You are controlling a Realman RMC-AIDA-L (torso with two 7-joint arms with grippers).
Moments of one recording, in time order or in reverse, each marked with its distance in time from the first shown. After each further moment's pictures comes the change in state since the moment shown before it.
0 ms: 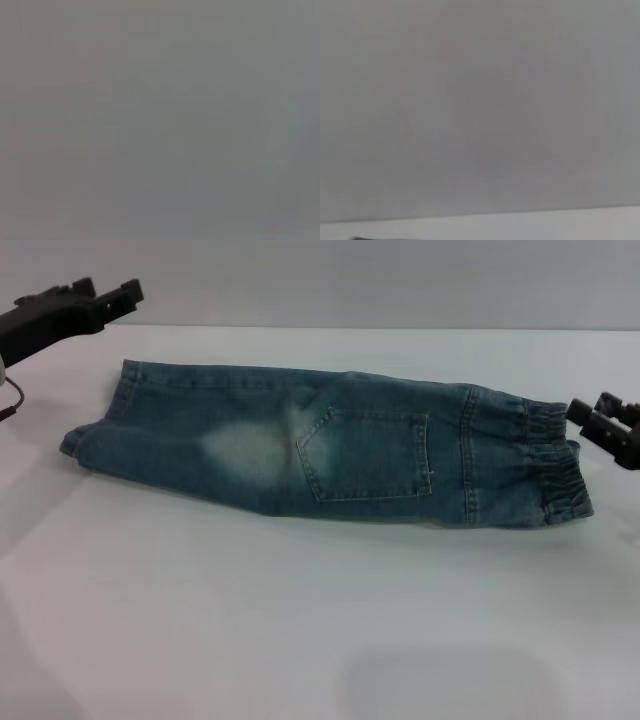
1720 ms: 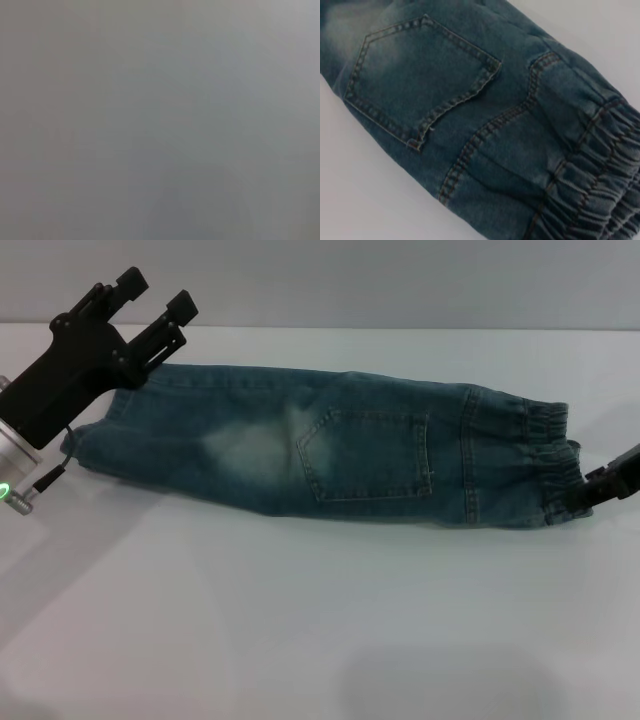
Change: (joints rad) left arm 0.080 -0.011 0.004 -0.367 -0.430 0.502 0.681; right arm 0.376 -0.057 -0.185 -0.475 -1.131 -0.303 0.906
